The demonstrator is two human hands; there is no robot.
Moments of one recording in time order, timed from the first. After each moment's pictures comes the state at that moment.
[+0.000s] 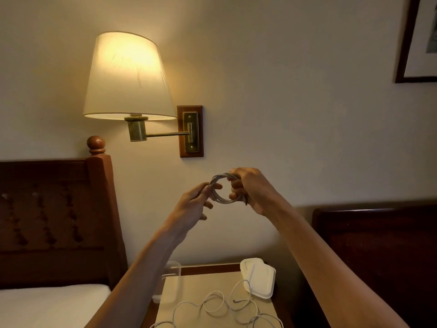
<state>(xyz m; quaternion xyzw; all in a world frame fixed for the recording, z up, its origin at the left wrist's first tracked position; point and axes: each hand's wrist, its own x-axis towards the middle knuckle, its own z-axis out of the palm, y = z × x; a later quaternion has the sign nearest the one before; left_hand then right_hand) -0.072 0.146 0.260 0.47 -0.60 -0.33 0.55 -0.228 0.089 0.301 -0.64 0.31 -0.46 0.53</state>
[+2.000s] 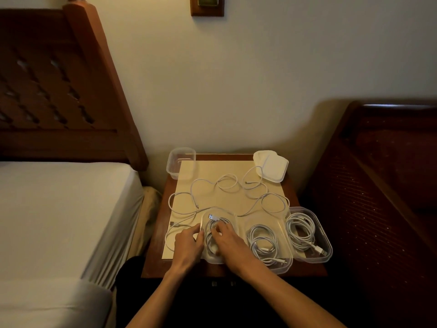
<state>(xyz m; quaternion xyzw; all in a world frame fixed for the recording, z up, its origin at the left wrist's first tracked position) -0.039 0.251 -0.111 0.74 -0.50 -0.23 0.38 -0.180 0.210 -0.094 -0.88 0.42 -0.09 0.19</state>
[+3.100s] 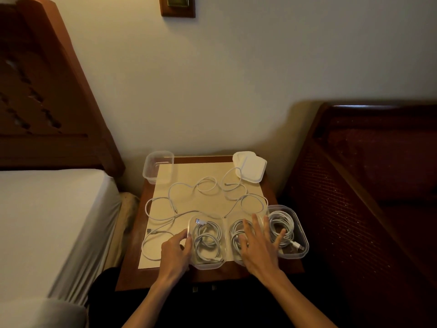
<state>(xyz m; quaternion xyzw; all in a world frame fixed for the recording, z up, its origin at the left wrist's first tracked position) -0.075 0.254 -0.089 0.73 -0.48 -0.24 0.42 -0.282 0.190 -0.108 -0.75 0.65 -0.04 0.13</state>
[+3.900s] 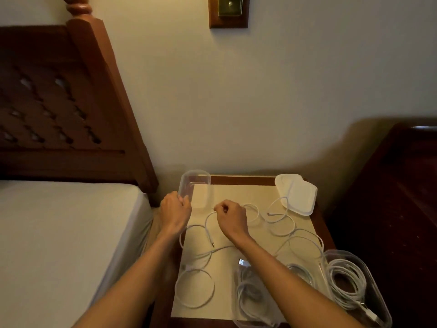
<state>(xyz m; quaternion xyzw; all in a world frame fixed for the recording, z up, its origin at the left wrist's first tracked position) 0.076 0.100 -0.044 0.84 -0.40 -0.10 0.35 -0.077 0.068 -0.052 -0.68 0.55 -0.30 0.39</state>
